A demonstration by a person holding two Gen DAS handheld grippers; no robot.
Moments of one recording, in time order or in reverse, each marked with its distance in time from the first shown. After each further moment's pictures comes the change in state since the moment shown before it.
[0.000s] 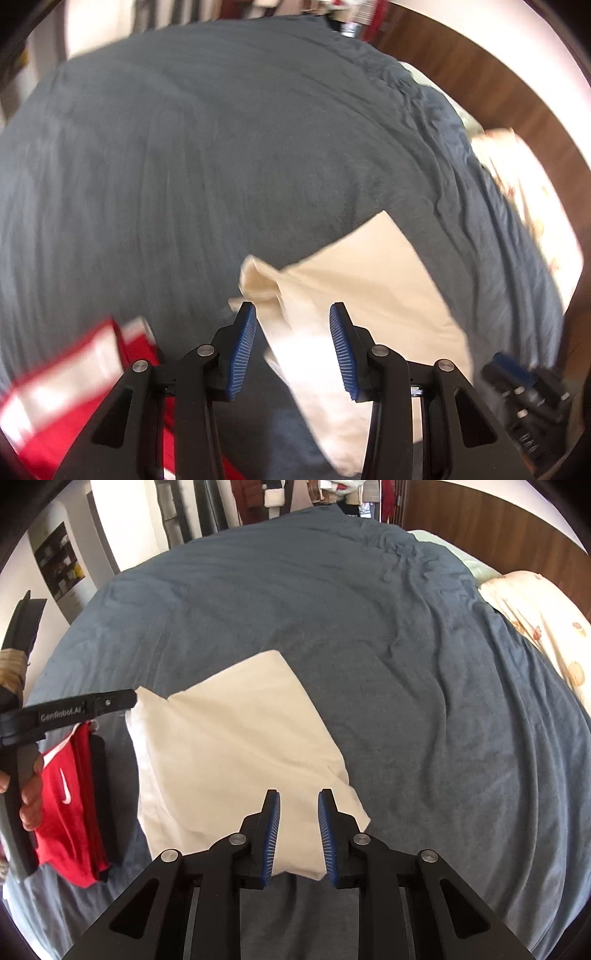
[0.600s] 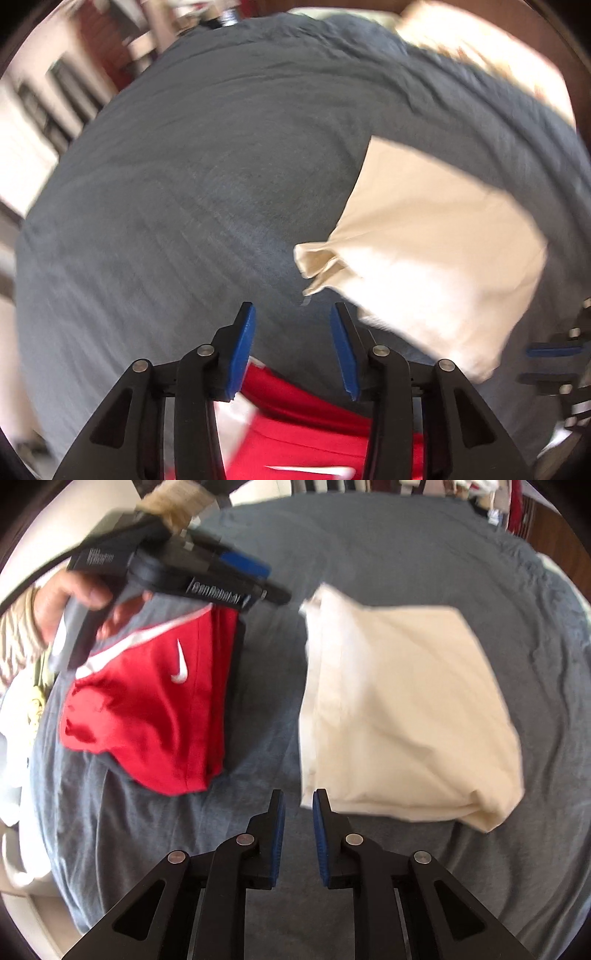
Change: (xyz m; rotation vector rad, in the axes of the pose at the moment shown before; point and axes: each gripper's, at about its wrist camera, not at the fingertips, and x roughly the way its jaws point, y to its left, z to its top) left arm -0.010 0.002 0.007 0.591 0.063 0.148; right arm 0.009 0.111 -0.056 -0.310 0.094 0.245
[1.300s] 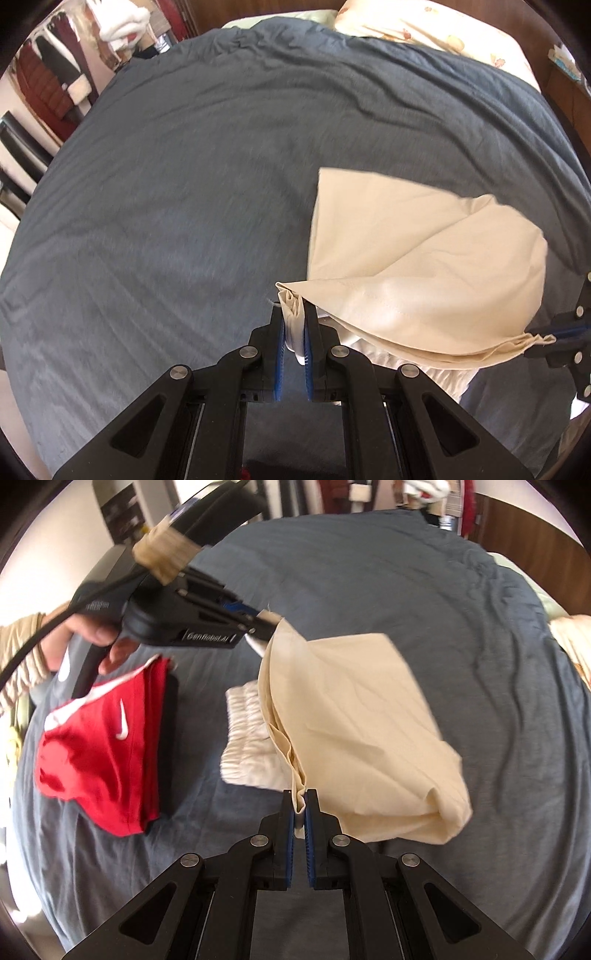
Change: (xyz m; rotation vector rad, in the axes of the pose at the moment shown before) left arm 0.048 -0.033 0.053 0.277 -0.011 -0.070; right arm 0.004 -0.041 0.017 0.084 -0.067 -0.081
